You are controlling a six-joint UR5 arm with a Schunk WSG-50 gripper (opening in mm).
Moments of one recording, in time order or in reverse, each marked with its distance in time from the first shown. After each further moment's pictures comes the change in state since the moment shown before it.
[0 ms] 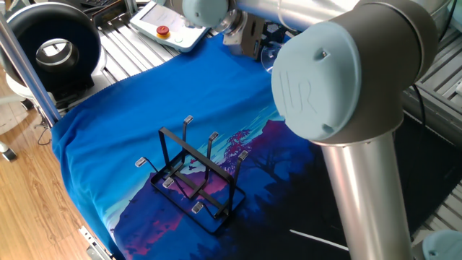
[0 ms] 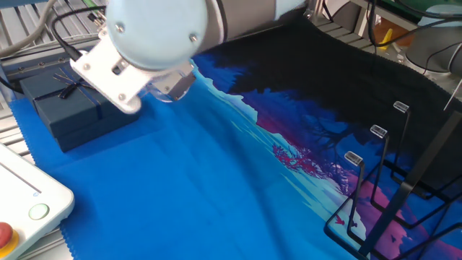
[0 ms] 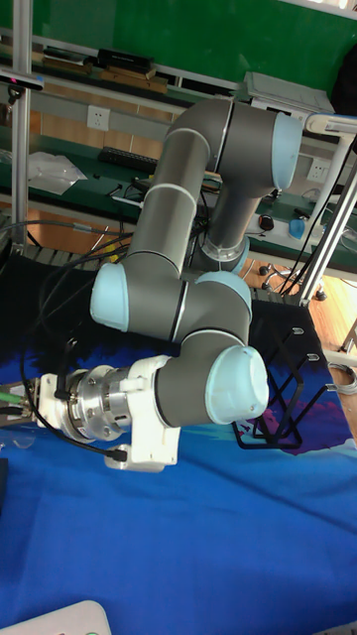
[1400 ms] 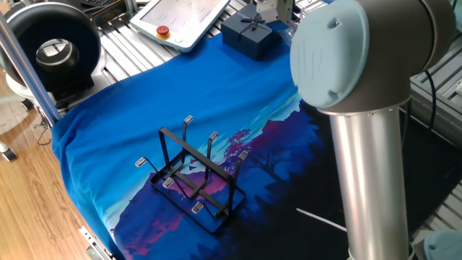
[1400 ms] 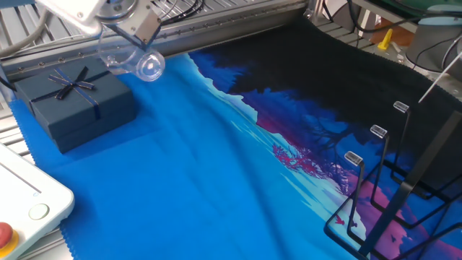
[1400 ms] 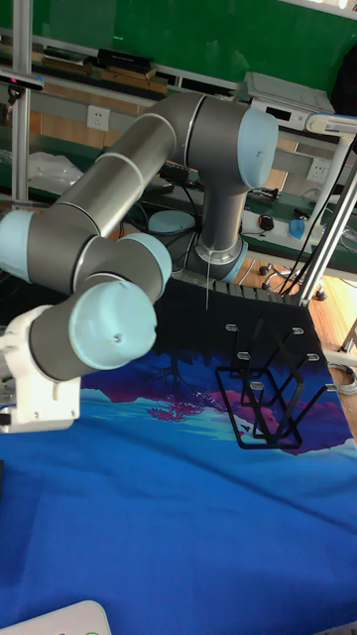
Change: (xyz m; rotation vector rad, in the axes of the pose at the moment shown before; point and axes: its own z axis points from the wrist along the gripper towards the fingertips) arm 0.029 -0.066 0.071 -0.140 -0.052 -0.155
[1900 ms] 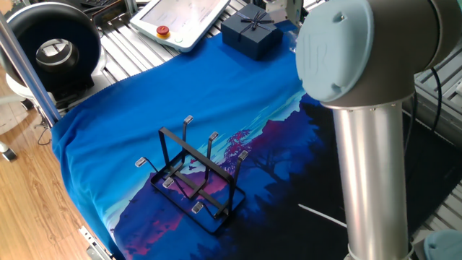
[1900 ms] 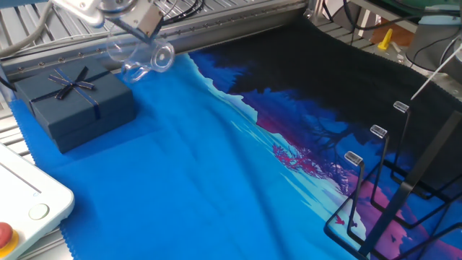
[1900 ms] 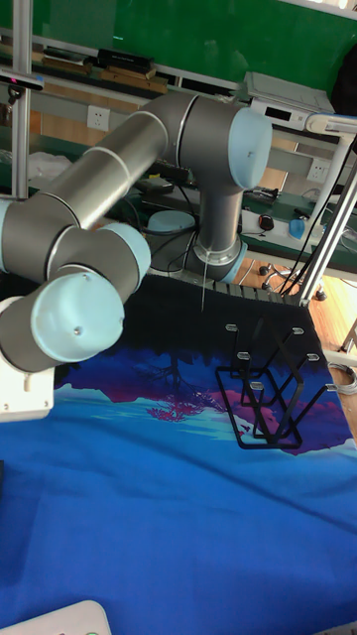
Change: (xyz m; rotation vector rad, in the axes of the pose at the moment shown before) arm 0.024 -0.003 0.012 -0.054 0.047 -0.038
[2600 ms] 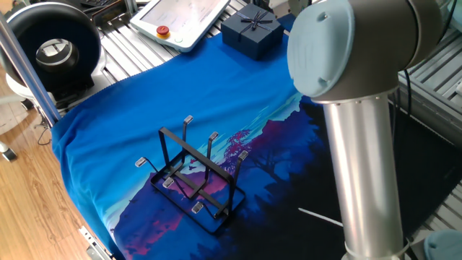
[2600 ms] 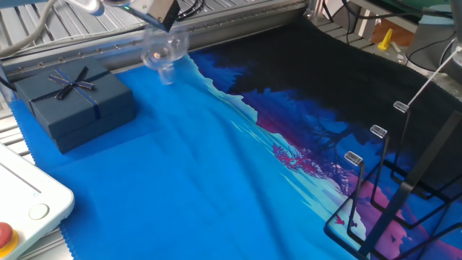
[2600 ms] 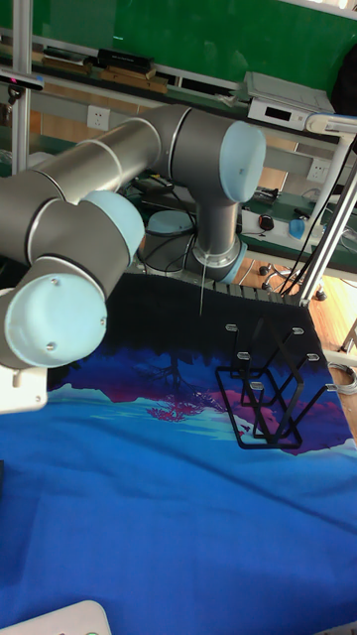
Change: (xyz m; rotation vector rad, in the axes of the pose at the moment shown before) arm 0.040 0.033 -0.008 -0.173 0.131 -0.033
